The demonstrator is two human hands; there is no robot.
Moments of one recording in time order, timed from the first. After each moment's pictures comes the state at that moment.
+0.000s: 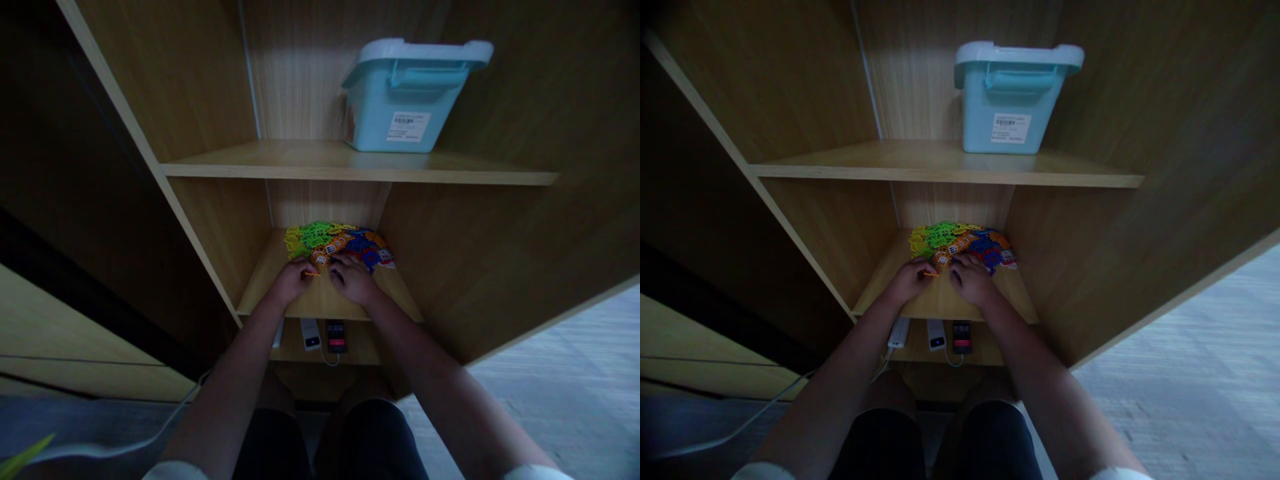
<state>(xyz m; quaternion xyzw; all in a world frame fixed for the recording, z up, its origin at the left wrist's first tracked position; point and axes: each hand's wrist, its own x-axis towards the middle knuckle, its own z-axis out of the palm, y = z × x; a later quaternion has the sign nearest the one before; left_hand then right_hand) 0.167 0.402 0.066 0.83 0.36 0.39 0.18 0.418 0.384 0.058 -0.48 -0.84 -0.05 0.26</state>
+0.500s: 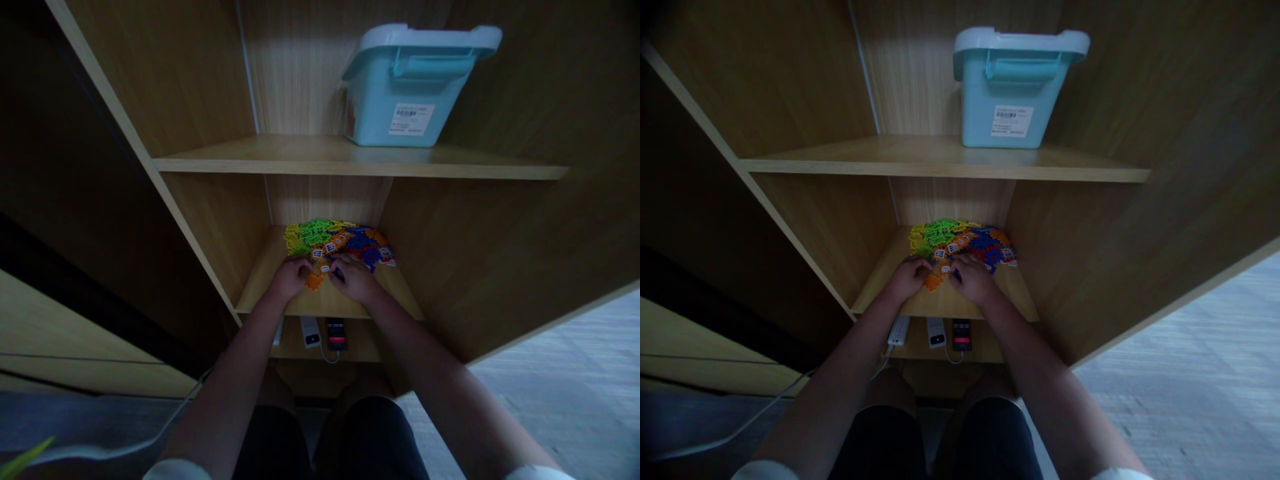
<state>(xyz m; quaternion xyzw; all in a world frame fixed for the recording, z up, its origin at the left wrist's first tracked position) 0.169 0.404 0.061 0.80 0.44 0.38 0.14 0.420 0.386 0.059 -0.46 -0.84 -0.01 0.28</state>
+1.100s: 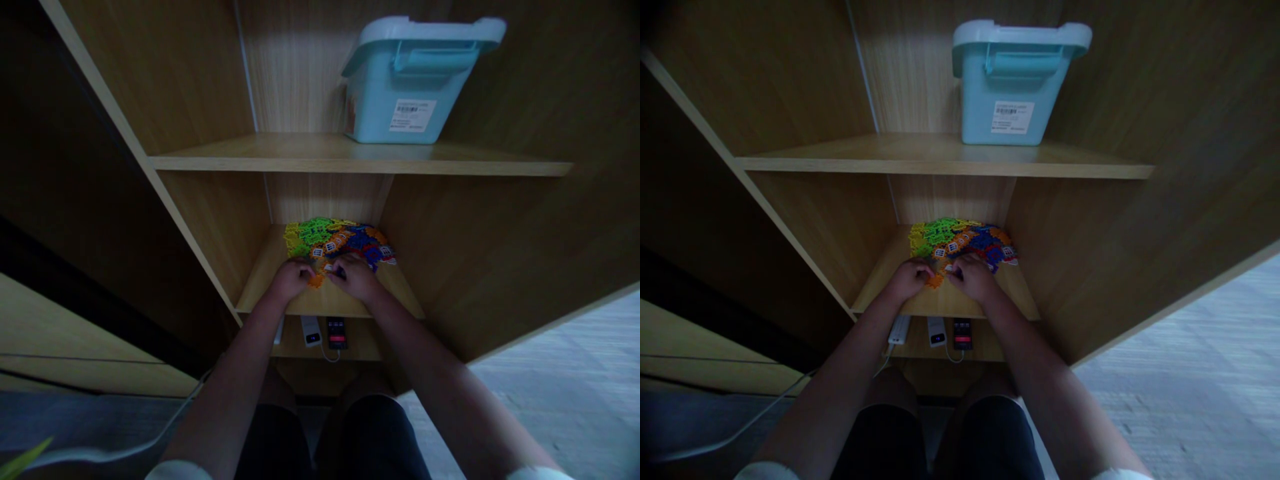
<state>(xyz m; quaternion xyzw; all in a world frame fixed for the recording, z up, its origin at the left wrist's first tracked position) 0.169 0.402 0.061 0.83 0.41 0.35 0.16 0.422 0.389 0.057 -0.48 -0.83 -0.01 0.29</state>
